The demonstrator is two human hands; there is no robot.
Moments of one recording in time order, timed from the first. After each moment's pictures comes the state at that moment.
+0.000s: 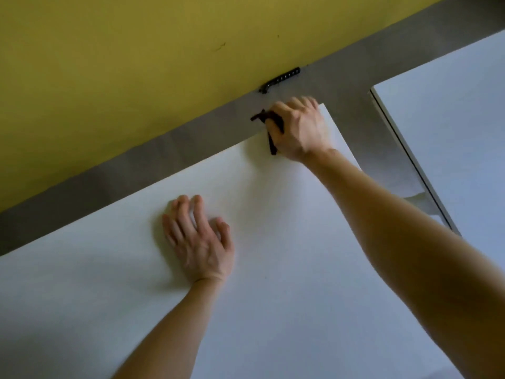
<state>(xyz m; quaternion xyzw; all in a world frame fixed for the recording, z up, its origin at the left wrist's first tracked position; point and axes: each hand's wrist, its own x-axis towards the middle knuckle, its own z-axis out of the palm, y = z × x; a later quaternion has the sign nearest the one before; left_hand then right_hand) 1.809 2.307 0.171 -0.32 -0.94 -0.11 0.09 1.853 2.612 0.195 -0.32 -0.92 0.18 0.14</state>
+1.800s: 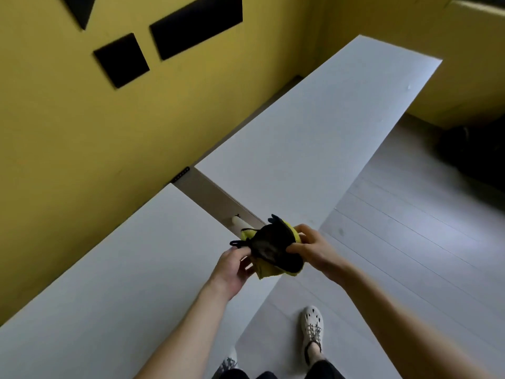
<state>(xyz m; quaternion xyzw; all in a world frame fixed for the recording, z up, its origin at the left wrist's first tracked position) 2.087 2.395 0.325 -0.07 -0.52 -0.44 -0.73 2.316 2.454 0.376 -0.59 -0.50 0.62 0.14</state>
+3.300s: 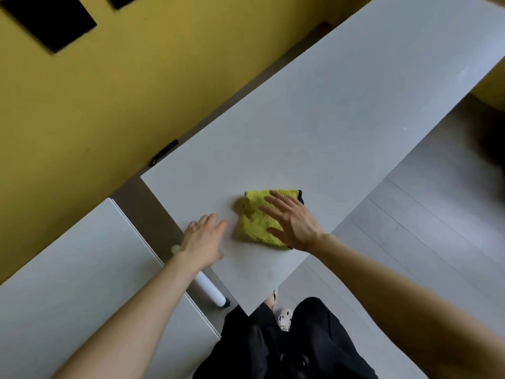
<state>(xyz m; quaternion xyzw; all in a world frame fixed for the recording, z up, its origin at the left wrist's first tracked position) 2.138 2.637 0.298 -0.67 -0.68 0.22 -0.21 2.399 2.747 0.249 -0.32 -0.93 0.17 -0.04</state>
